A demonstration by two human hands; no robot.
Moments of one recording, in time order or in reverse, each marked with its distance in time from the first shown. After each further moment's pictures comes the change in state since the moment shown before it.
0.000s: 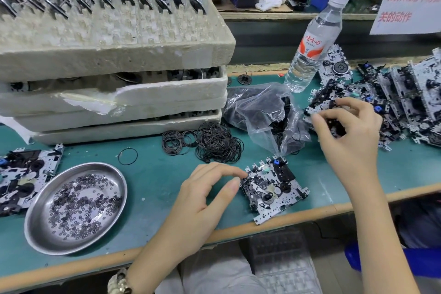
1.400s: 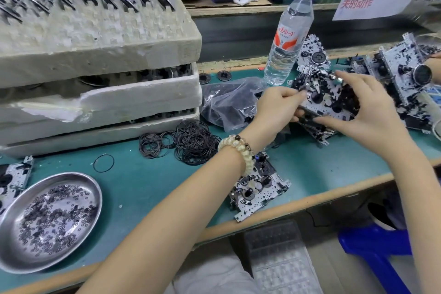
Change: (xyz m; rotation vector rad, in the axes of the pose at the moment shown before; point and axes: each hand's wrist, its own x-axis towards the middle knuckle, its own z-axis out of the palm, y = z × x) left_hand 0.183 0.064 0.113 -0.366 -0.114 -0.328; right_hand 0.053 0.078 -0.049 -0.163 -0.229 -0.228
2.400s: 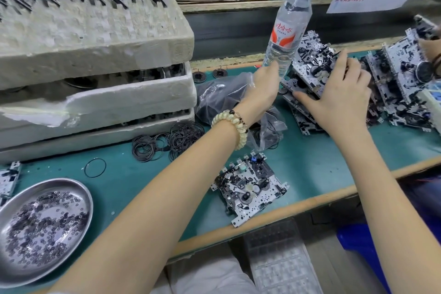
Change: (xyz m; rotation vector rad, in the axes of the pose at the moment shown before) left_hand 0.052 0.005 -0.011 0.075 0.098 -0.065; right_hand 0.037 -0.022 0.048 -0.395 0.126 0.327
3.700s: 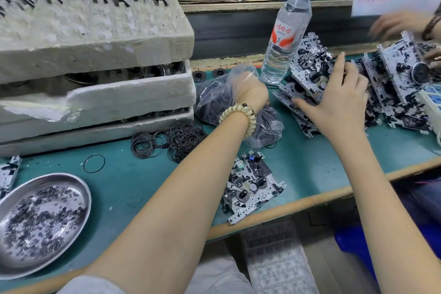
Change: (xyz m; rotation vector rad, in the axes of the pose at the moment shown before) left_hand 0.032 -0.025 -0.009 0.103 0.175 -0.052; right_hand -0.007 0.004 0.000 0.052 -0.021 -0.021
